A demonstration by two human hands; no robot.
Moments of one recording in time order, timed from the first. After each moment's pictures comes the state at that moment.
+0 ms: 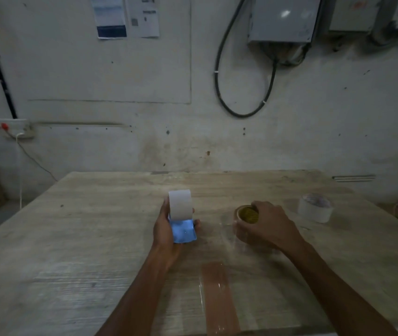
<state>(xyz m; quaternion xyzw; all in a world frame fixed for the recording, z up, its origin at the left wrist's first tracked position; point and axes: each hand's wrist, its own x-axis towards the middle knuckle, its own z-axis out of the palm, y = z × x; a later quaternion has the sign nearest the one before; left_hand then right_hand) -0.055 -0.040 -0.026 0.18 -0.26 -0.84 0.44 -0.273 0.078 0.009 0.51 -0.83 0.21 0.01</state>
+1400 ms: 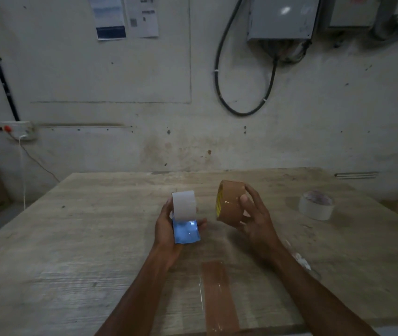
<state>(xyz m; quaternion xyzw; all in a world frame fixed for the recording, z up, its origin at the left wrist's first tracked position) -0.055 -0.029 -0.020 0.13 -0.28 -0.85 0.43 -0.227 0.075 0.001 0.39 -0.44 0.73 -0.35</state>
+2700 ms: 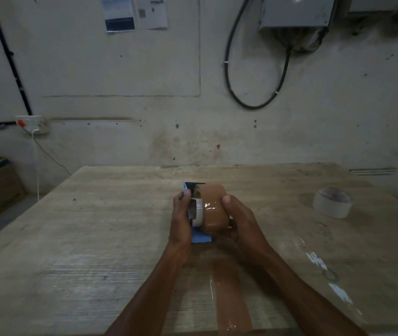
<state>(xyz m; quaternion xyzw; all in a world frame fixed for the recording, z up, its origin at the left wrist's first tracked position) -0.059 -0.010 -0.010 0.31 -0.45 -0.65 0.53 -0.171 0.069 0.004 0.44 -0.45 0.67 -0.39</state>
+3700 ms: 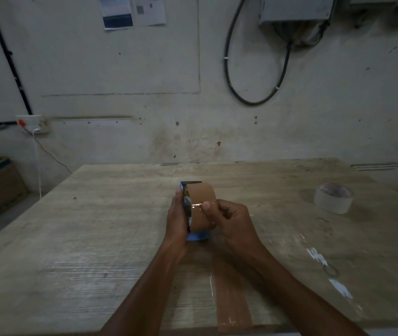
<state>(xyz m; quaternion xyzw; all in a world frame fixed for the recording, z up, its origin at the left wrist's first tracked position) -0.054 -0.020 -0.010 0.38 -0.42 -0.66 0.49 -0.153 0.068 0.002 0.52 -0.47 0.65 -0.29</state>
